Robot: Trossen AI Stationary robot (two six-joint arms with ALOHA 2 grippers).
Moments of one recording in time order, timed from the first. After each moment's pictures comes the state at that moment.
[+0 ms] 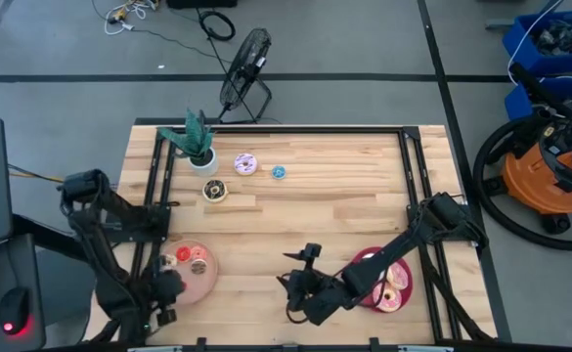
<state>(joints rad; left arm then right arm) -1.30 1.54 0.88 -0.90 -0.51 -1.61 0.60 2.01 1.38 -0.17 0.90 0.29</state>
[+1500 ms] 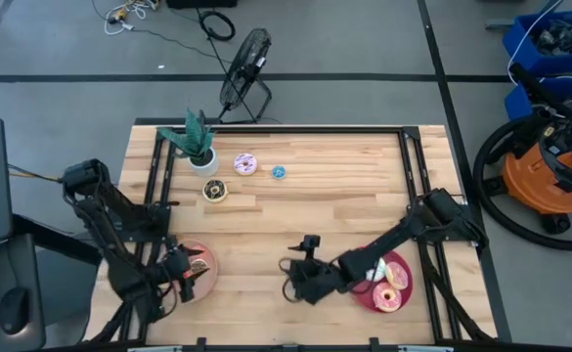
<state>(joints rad) -1.17 1.45 0.77 -0.88 -0.98 -1.52 0.51 2.01 1.21 -0.12 0.71 0.27</state>
